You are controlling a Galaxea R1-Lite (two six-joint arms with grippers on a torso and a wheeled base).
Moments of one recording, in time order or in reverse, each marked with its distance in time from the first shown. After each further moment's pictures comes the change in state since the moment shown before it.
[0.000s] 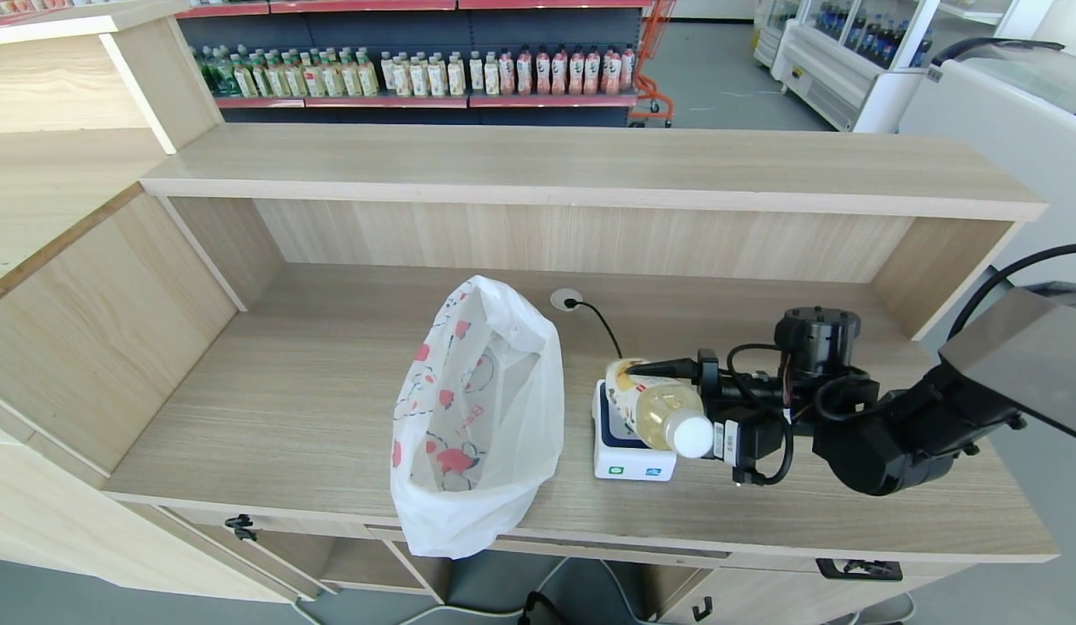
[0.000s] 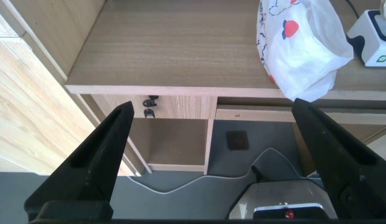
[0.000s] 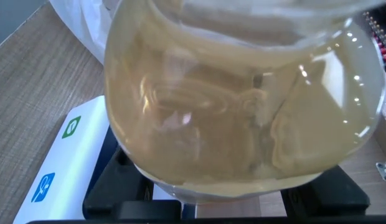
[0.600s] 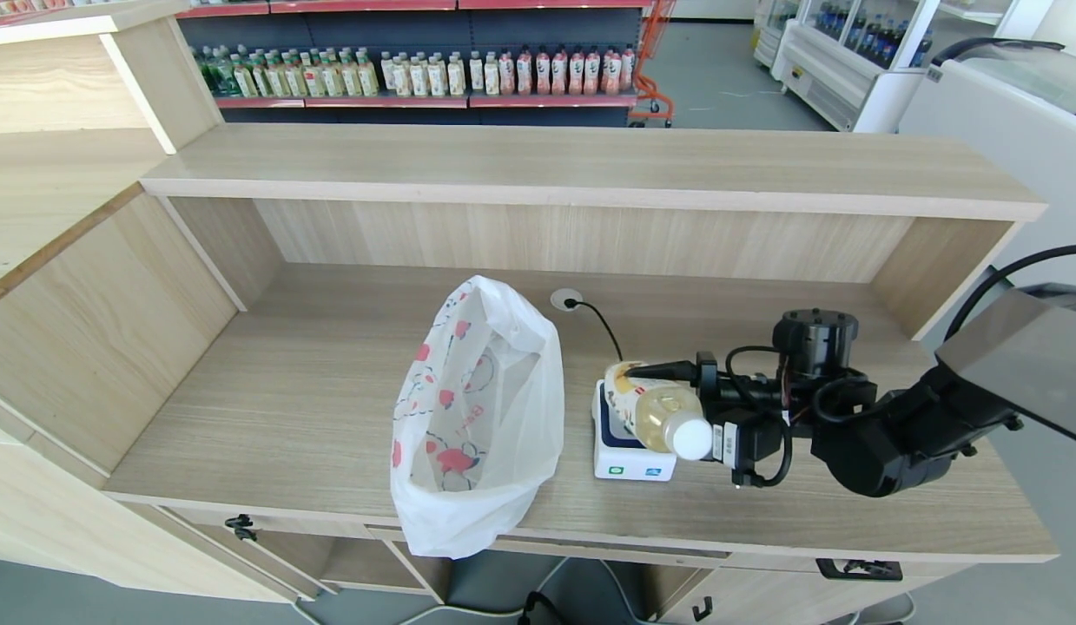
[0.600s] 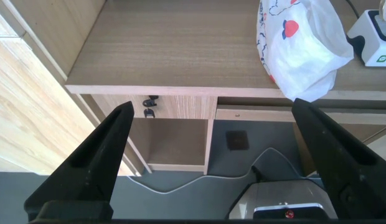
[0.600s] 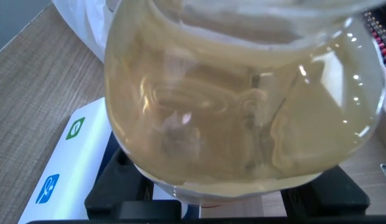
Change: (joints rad) left arm 0.001 0.000 0.000 0.000 0.000 0.000; right arm 0.003 0.006 0.002 0.000 0.002 0.000
